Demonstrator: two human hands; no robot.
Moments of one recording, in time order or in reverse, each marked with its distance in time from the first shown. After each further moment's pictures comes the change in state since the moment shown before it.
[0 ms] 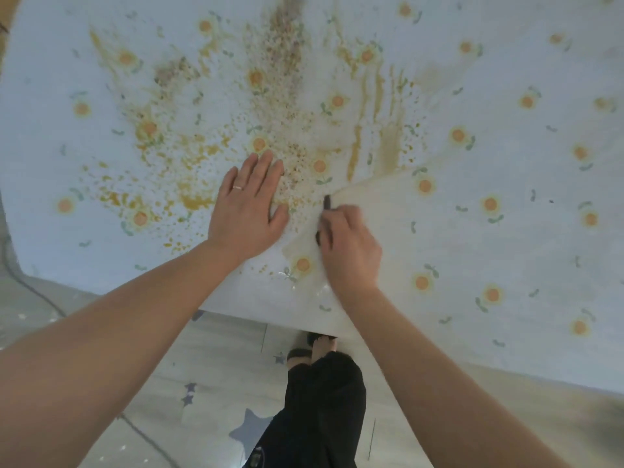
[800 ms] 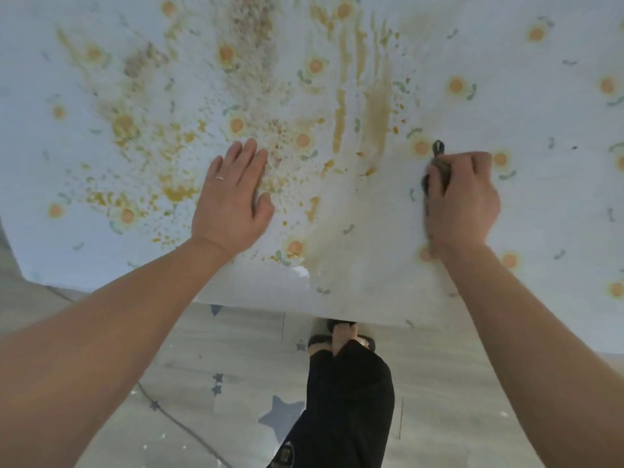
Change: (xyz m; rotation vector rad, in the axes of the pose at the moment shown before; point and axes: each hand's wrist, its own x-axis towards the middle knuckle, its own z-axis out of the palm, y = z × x) left_hand -0.010 0.005 0.004 -0.075 0.057 0.057; right_hand 0.030 0.129 -0.058 -0.136 0.184 0.263
